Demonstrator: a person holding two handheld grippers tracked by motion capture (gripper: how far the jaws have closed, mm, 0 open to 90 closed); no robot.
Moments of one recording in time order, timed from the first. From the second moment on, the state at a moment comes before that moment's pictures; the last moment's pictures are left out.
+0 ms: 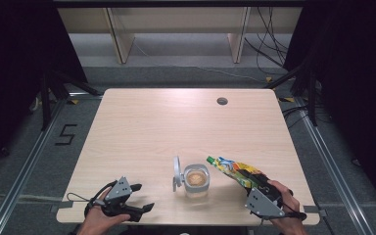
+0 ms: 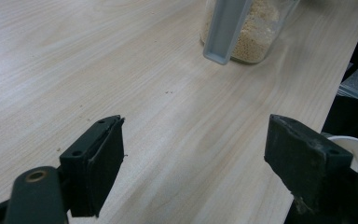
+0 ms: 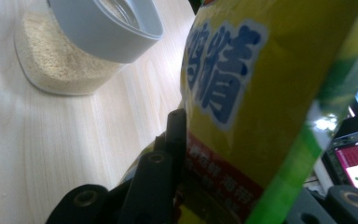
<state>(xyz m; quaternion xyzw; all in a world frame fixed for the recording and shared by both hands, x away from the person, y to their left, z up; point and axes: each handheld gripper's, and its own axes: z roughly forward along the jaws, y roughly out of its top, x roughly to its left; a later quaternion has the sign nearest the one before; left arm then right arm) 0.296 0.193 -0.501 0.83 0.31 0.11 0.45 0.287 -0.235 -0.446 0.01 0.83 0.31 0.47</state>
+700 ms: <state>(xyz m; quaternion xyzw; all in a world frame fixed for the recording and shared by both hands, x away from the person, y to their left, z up) 0.296 0.194 -0.501 0.83 0.30 0.10 0.45 0.322 -0.243 -0.456 0.11 0.81 0.42 0.41</state>
